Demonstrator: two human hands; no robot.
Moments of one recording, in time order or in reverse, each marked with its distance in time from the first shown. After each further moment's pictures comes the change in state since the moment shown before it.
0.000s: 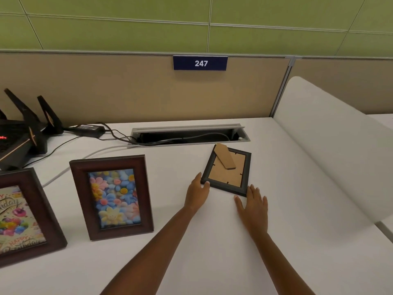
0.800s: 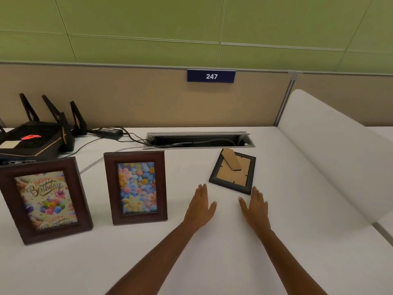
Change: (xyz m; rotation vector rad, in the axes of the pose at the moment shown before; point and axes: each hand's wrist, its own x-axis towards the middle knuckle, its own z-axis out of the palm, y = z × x) left_hand -0.061 -0.030 -0.013 0.460 -0.098 0.164; right_hand -0.023 -0.011 -0.013 0.154 -0.088 0.025
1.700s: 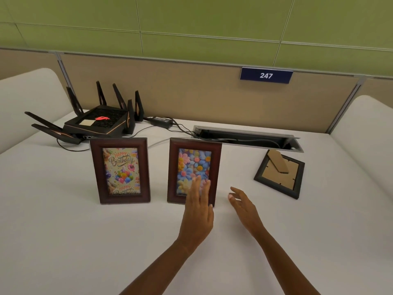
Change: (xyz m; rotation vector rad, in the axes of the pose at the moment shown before) left_hand -0.123 -0.062 -0.057 0.156 0.697 0.137; right_hand -0.065 -0.110 0.065 0.458 -0.326 -0.234
